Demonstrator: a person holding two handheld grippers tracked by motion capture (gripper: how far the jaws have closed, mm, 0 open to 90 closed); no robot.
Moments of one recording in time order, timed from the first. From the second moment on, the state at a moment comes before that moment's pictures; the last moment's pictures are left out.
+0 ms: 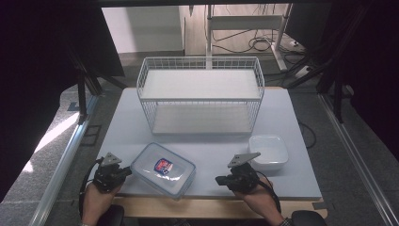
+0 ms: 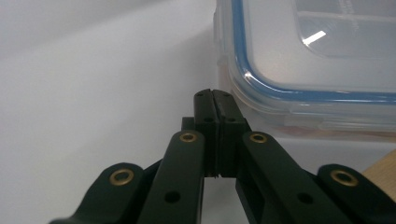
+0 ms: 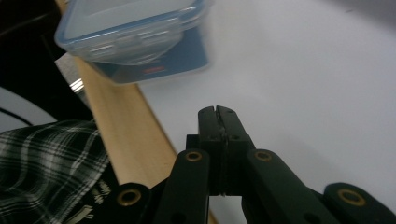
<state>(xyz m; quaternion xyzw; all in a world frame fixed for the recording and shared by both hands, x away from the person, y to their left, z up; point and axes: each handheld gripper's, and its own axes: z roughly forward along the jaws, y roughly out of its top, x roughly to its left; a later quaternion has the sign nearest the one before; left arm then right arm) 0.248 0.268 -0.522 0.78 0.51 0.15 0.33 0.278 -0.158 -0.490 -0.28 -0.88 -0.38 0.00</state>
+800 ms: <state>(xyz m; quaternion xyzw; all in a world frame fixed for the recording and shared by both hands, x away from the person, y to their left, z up) 0.252 0.215 -0.520 0.80 0.46 0.11 0.36 0.277 -0.154 -0.498 -0.29 -0.88 -0.37 0.00</state>
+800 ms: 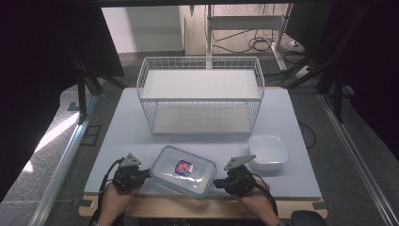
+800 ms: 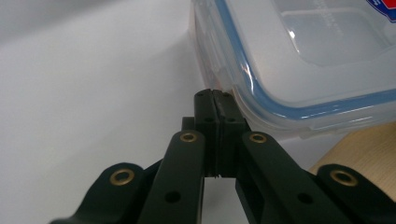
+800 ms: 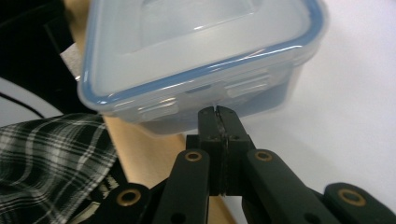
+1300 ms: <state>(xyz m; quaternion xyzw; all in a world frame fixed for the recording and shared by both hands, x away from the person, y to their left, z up) 0.268 0.169 -0.518 0.82 0.43 0.10 0.36 0.304 -0.191 -0.494 -0.36 -0.86 -0.35 -0.07</state>
